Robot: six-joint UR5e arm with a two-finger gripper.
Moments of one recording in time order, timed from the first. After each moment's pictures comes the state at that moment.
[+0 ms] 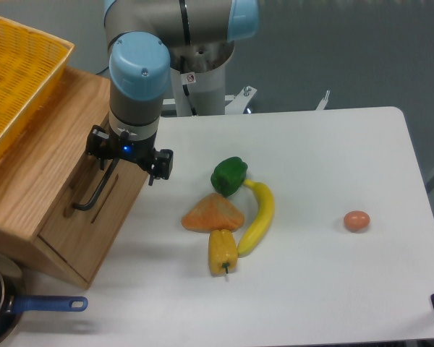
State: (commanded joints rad) arm 2.23 -1.77 -1.52 -1.43 1.33 0.42
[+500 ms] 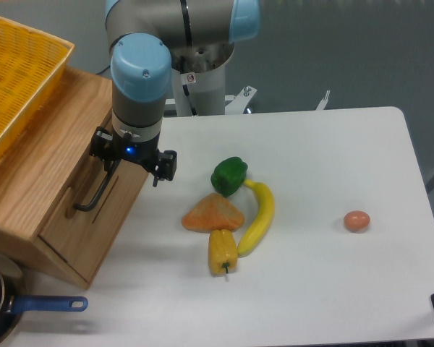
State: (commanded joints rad) arm 2.24 -1.77 -1.51 -1.43 1.34 0.43
